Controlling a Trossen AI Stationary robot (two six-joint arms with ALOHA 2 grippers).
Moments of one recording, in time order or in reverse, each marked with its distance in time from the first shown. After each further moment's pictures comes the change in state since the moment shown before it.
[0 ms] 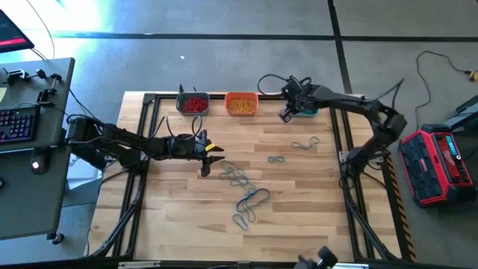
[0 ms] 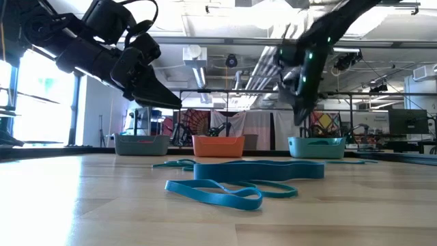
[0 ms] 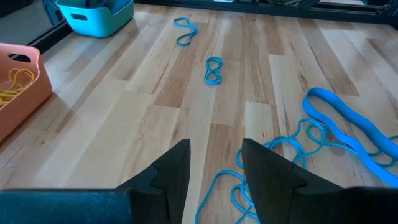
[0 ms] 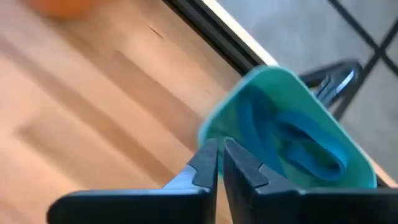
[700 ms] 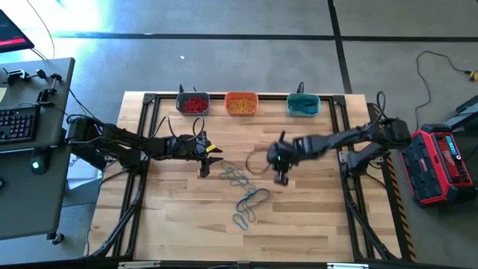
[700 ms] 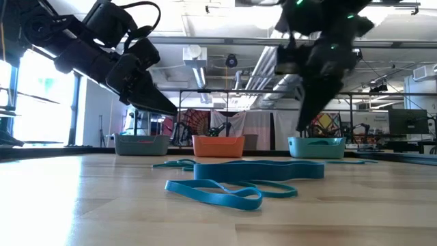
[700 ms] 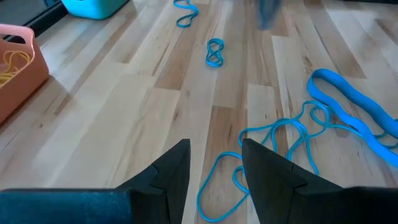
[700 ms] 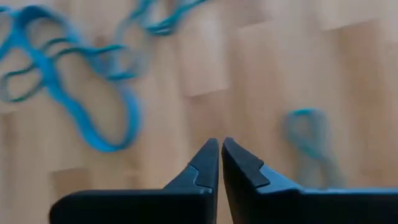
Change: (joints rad) left arm 0.000 0.000 0.000 -0.058 0.000 0.003; right arm 0.701 -0.075 -0.189 0.124 -0.316 0.165
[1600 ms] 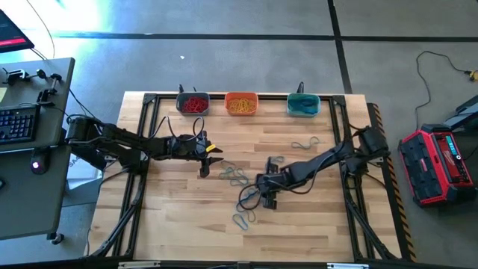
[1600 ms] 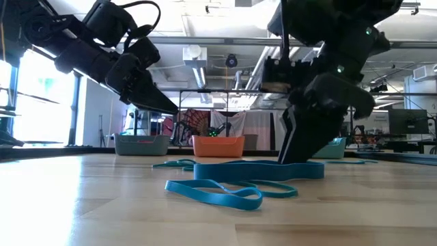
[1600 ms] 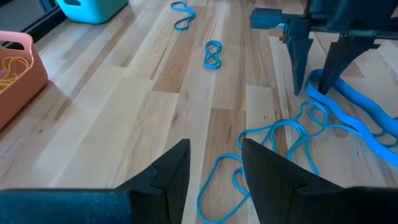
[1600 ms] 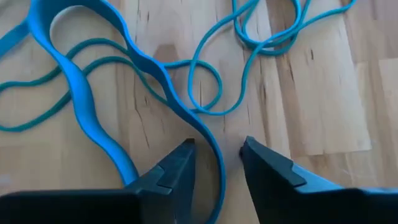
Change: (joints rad) left arm 0.000 0.000 0.000 0.007 0.005 0.019; right arm 0.264 0.290 0.018 0.348 0.153 0.115
